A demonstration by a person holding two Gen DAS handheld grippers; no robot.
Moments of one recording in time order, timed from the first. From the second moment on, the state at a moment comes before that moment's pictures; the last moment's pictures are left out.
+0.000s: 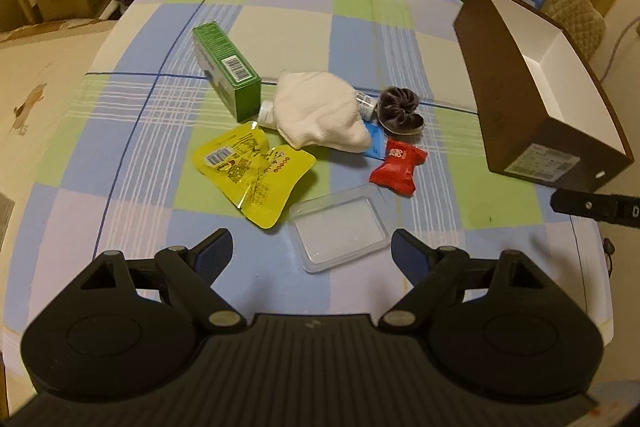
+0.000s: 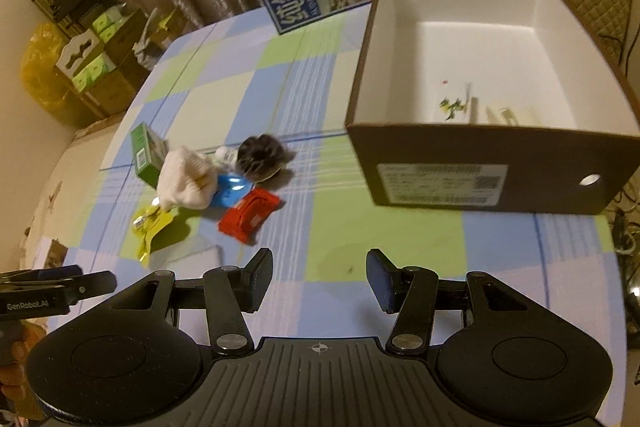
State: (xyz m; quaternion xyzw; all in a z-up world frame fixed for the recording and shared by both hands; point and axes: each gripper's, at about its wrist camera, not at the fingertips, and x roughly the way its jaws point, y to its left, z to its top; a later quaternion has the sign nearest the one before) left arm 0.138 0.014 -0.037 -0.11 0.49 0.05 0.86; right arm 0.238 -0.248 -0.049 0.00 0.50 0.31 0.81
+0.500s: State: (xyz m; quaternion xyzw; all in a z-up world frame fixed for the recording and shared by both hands) left arm 0.176 -0.006 -0.084 -0.03 0.48 -0.07 0.87; right arm 0.239 -0.284 -0.066 0.01 0.53 0.24 0.81
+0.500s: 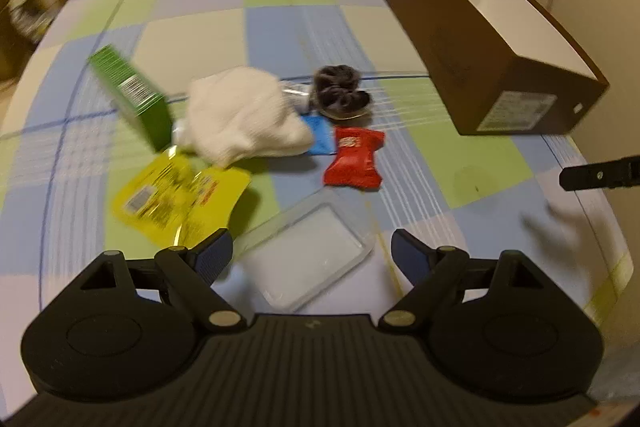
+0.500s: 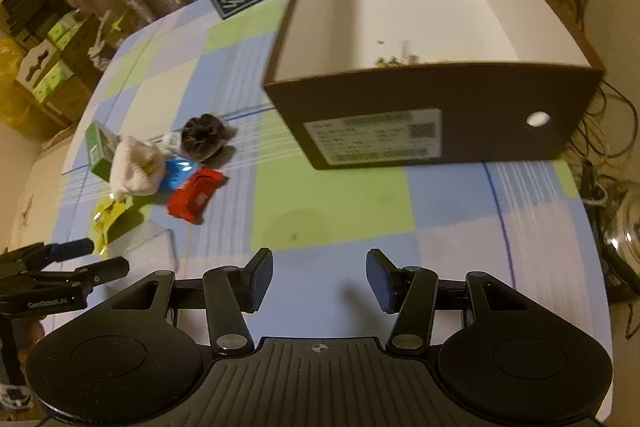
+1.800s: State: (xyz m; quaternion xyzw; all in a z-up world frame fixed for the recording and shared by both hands) left arm 0.210 -0.037 -0.119 0.00 0.55 -0.05 0.83; right arm 0.243 -0.295 -0.081 0.02 0.55 0.21 0.80
